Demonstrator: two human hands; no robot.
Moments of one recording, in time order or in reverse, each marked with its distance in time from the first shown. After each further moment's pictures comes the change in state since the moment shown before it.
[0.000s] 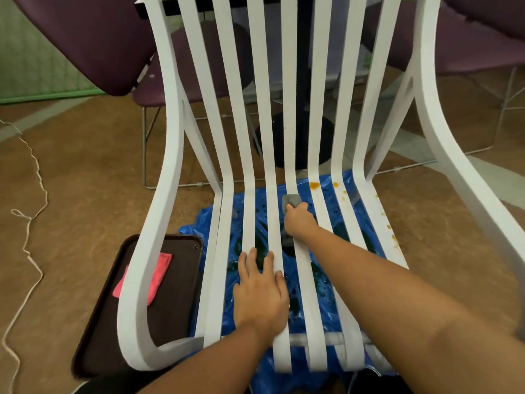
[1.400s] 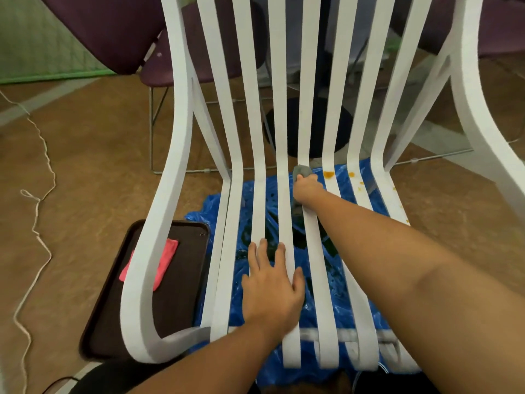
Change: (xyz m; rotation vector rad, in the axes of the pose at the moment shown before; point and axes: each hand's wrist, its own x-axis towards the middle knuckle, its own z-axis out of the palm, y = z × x) left_hand 0.000 -0.001 0.002 0.024 -0.024 0.010; right_hand 0.037 -0.036 -0.014 -0.110 -0.005 -0.045
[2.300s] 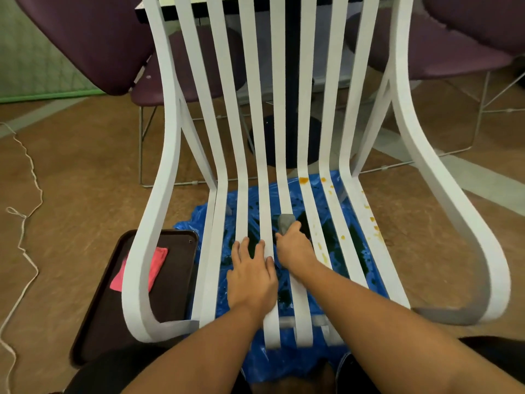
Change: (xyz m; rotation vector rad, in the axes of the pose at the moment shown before) left_hand -0.001 -0.001 0.001 -0.042 0.100 -0.015; right_hand -0.112 0.088 0.042 -0.028 0.102 -0.111
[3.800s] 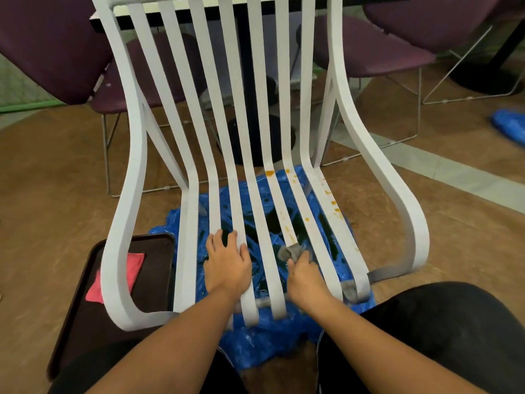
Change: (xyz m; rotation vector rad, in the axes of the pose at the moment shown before) left_hand -0.003 -0.003 0.001 -0.040 0.040 0.052; right_hand -0.122 0.074 -0.046 0.024 -0.028 0.141
